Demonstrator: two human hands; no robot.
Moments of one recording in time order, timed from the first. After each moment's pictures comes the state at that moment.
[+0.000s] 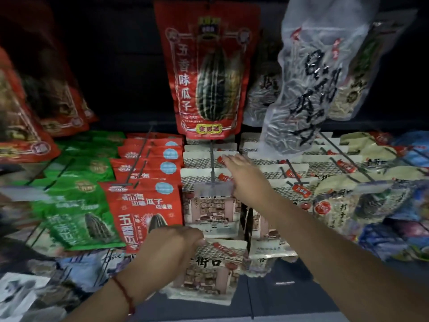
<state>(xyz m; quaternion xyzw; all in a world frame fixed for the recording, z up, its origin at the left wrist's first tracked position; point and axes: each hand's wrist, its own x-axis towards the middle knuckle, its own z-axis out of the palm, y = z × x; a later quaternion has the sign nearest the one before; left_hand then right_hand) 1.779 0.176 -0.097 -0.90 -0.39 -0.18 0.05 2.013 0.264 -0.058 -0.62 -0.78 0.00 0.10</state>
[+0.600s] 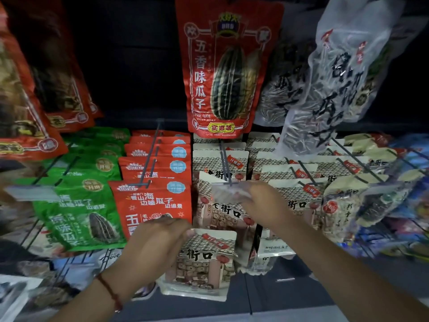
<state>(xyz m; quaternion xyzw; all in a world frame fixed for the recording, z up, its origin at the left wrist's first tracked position) 1.723 0.193 -0.097 -0.89 -0.40 -0.22 -0.01 1.994 0.214 -0.060 -0.62 -0.75 0.09 0.19</state>
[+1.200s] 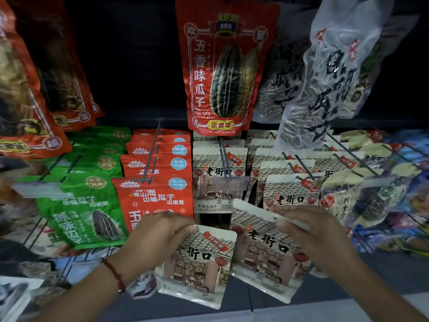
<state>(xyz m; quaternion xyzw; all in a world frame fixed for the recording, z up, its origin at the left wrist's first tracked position) 1.719 0.198 -0.091 -0.89 -0.39 -0.22 -0.12 2.038 0.102 -0.053 -0.62 -0.67 0.14 0.37</state>
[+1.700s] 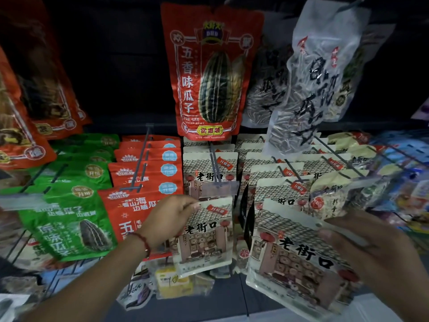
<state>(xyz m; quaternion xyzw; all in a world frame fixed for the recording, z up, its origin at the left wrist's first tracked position) 1.767 0.250 -0.097 -0.81 -0.47 -0.22 -0.27 2.072 0.046 -0.009 -0.63 -0.66 0.07 0.41</state>
